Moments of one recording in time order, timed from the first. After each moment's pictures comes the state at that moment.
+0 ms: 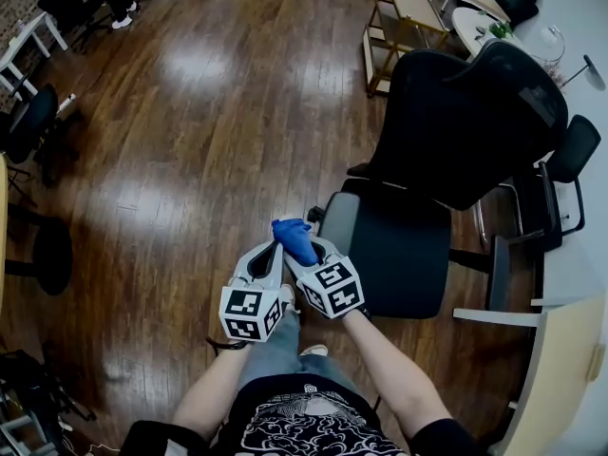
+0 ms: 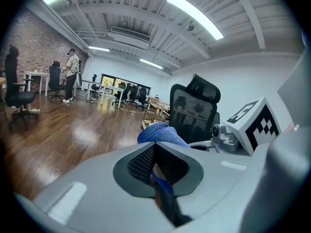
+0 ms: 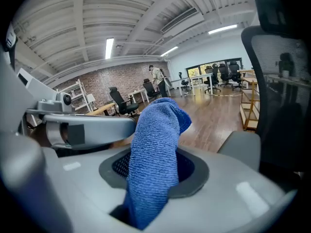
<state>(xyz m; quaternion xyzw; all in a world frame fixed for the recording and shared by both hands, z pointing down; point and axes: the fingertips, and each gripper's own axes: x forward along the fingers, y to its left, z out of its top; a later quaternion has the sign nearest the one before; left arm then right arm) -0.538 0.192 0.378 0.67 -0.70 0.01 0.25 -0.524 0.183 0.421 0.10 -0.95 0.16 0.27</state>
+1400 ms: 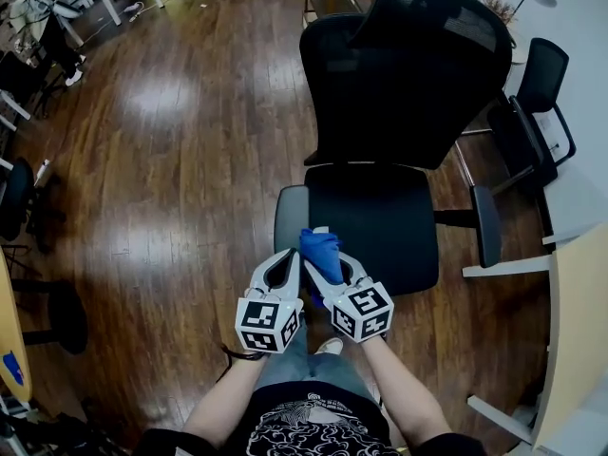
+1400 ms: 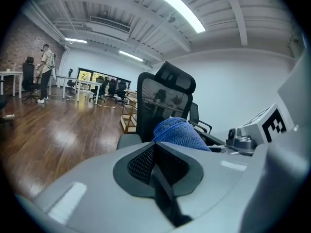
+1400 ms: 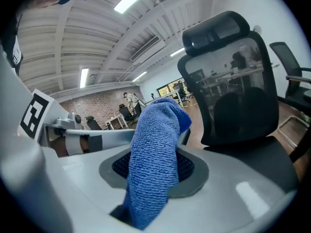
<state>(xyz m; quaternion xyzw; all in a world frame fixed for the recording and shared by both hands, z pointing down) -0.409 0.147 0.372 0.75 -0.61 0.04 0.24 -0.374 0.147 0.393 0.27 -0.93 0.23 0.13</state>
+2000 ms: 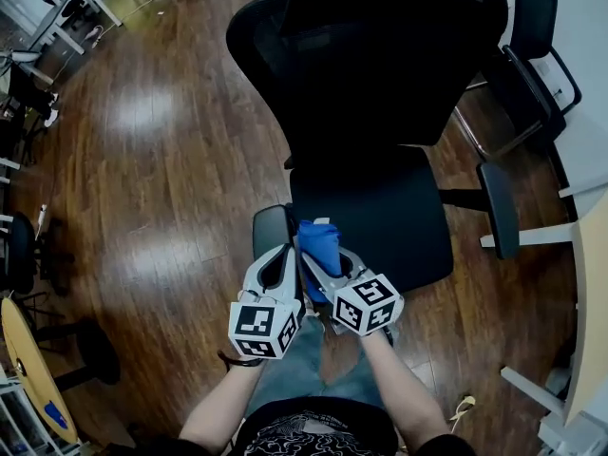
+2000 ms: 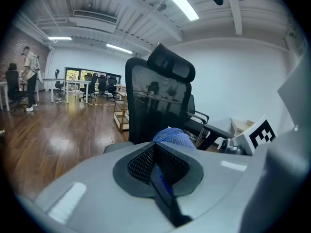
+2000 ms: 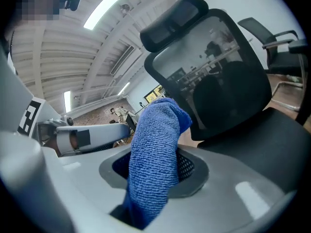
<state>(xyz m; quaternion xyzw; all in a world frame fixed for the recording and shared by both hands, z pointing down) -0.384 0.049 0.402 0.78 -0.58 0.11 0.23 -0.350 0.051 0.449 0.31 -0.88 0.34 0.05</state>
